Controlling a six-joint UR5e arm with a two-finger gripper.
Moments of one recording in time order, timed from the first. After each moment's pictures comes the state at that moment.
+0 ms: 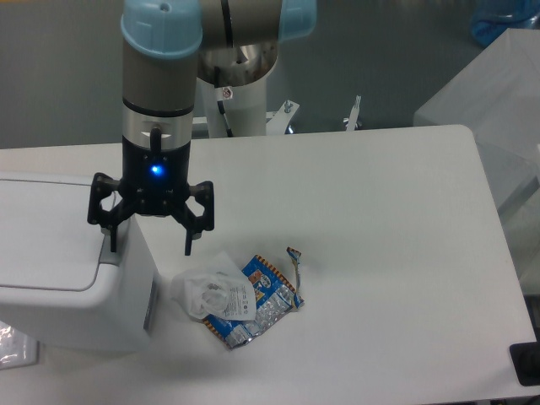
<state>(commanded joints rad) 2.20 -1.77 -1.49 -1.00 1.31 0.06</state>
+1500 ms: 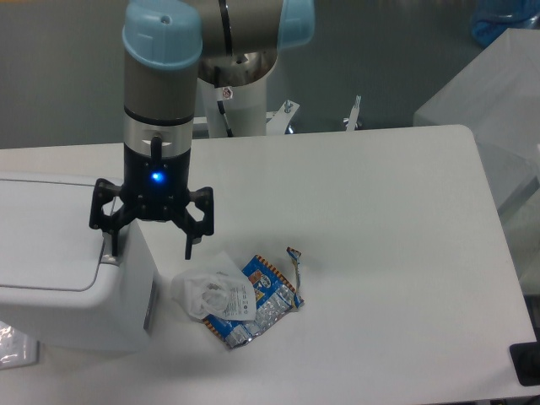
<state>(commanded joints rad) 2.20 -1.77 -1.51 -0.98 1.32 0.07</state>
